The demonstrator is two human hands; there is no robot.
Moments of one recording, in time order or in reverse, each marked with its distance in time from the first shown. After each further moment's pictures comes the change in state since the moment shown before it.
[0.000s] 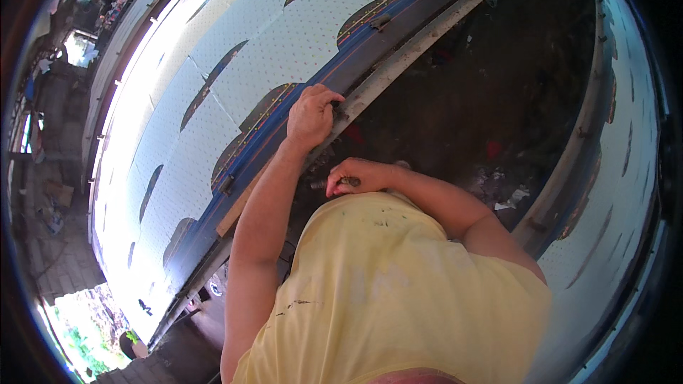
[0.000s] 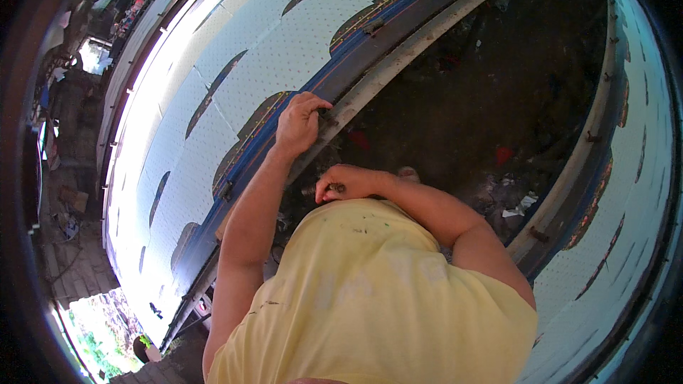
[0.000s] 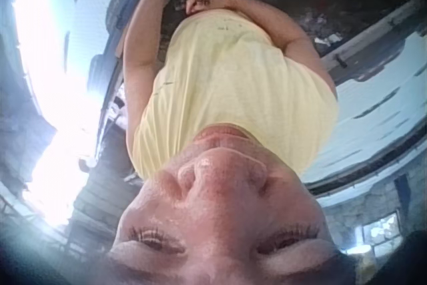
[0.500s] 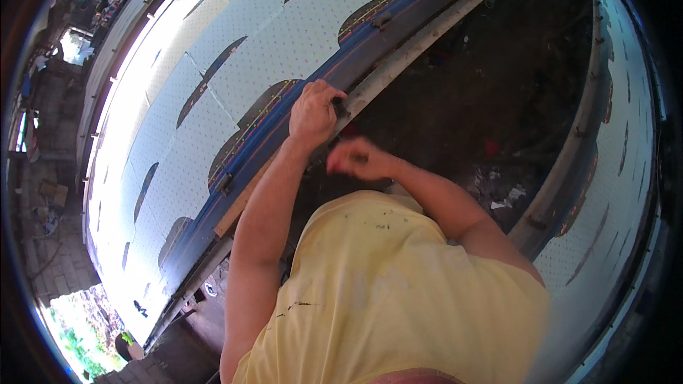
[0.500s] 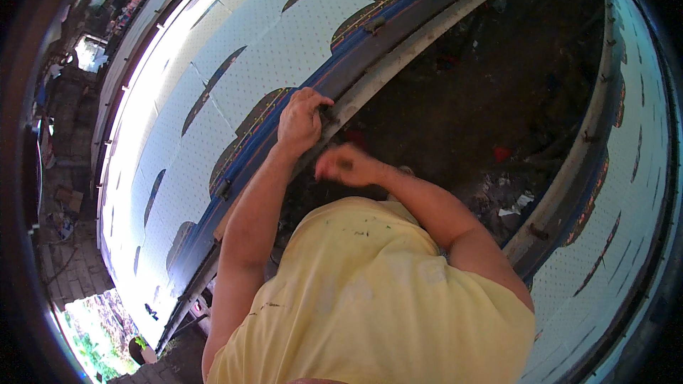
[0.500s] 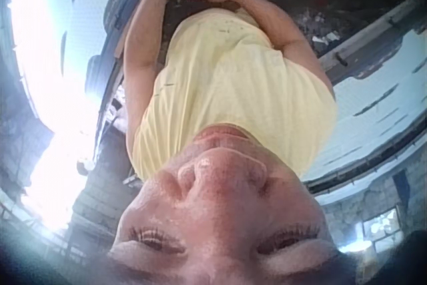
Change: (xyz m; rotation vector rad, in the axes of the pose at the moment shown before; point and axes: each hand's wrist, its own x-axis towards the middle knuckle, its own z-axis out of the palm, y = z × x) left_hand -0.004 0.001 0.003 0.030 0.034 0.016; right_hand 0.003 -0.001 -0.005 0.190 0.289 0.032
